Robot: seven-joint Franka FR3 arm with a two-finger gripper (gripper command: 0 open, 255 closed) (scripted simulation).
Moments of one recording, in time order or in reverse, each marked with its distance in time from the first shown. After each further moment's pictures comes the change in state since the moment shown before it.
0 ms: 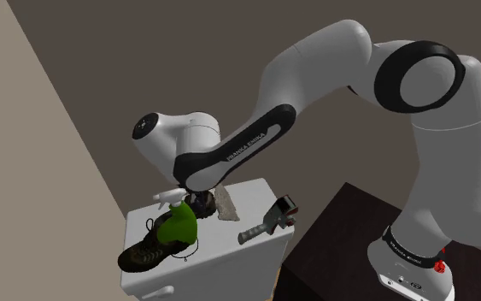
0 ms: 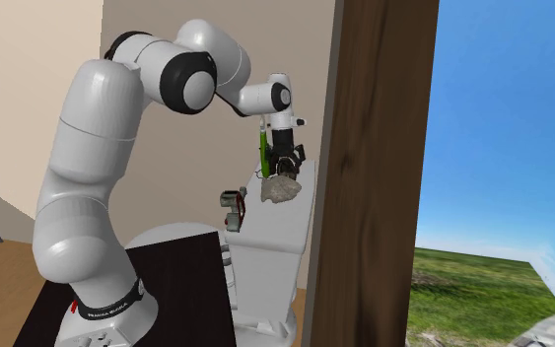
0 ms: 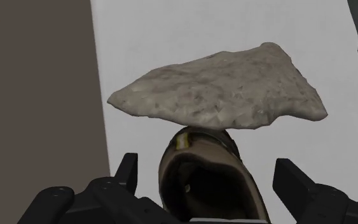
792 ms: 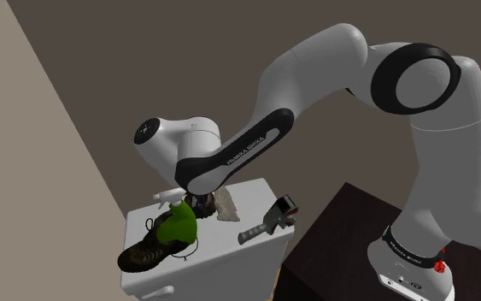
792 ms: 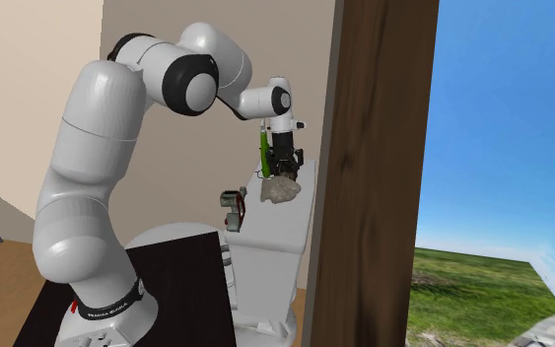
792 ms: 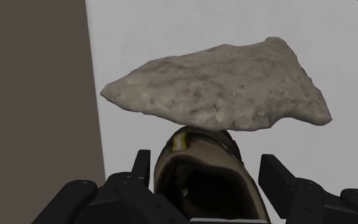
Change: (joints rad) arm 0.002 0.014 -0.004 -0.009 -0.009 0.023 0.010
